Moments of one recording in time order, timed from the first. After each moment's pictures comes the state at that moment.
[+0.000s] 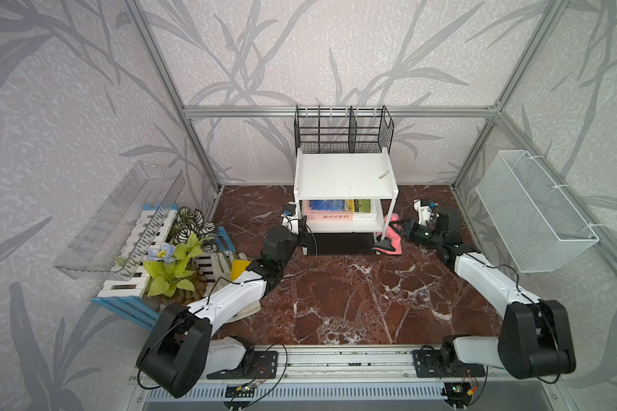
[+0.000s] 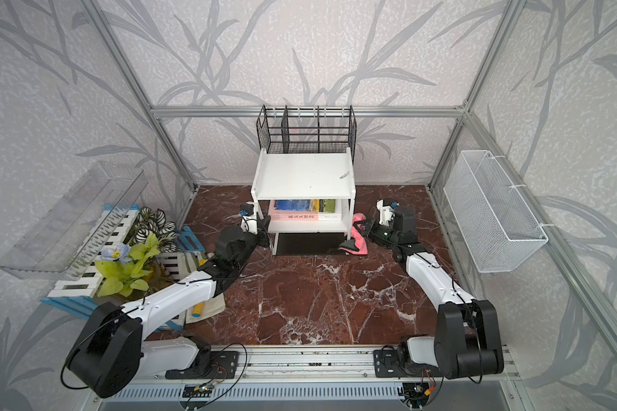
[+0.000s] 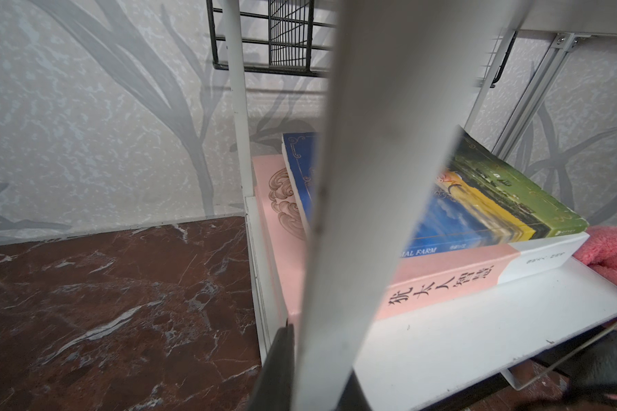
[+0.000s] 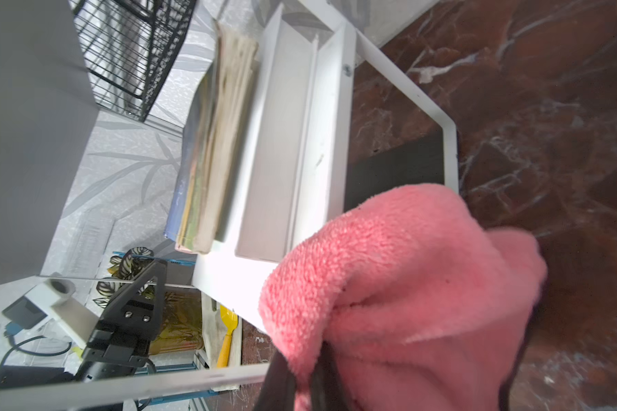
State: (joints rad) left arm -0.46 1.30 0.66 0.46 -0.17 -0.13; right arm 0.10 1.36 0.81 0.06 -0.66 0.74
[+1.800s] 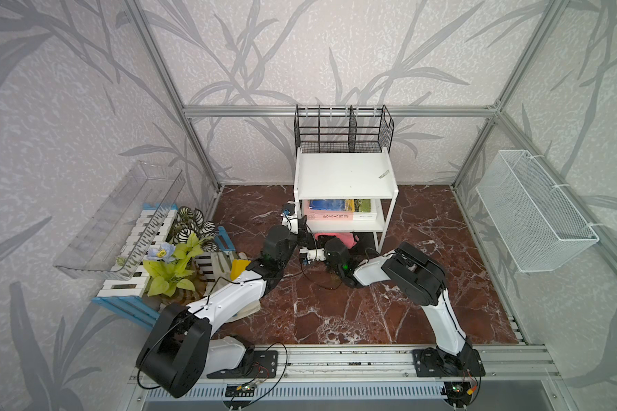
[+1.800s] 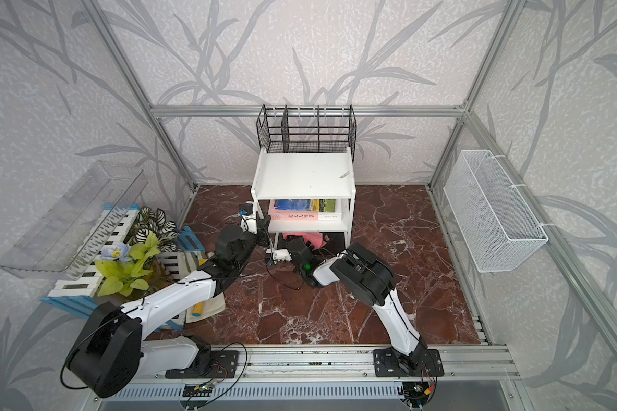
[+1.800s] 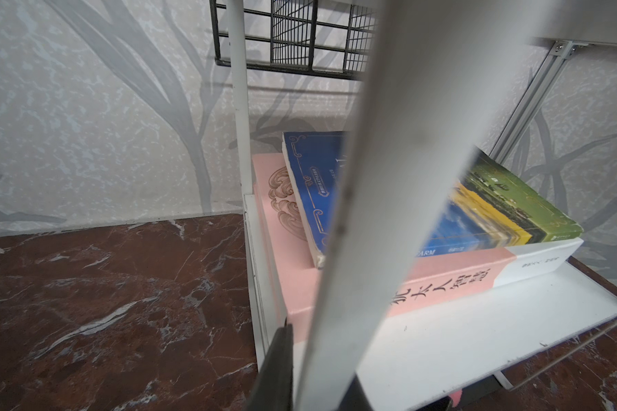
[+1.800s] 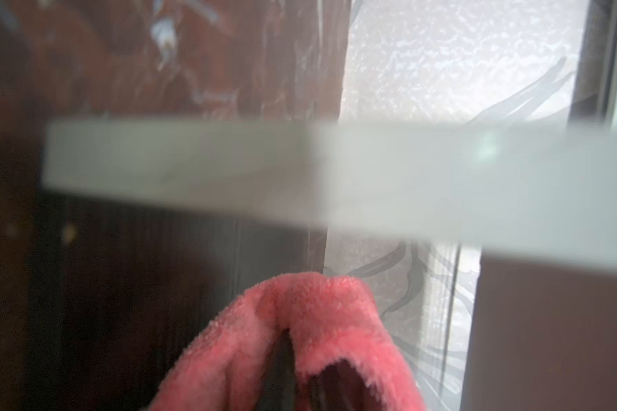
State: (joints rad) left arm -0.46 1.29 0.66 0.45 -0.16 -0.16; right arm 0.83 2.21 1.09 0.77 0.40 -1.42
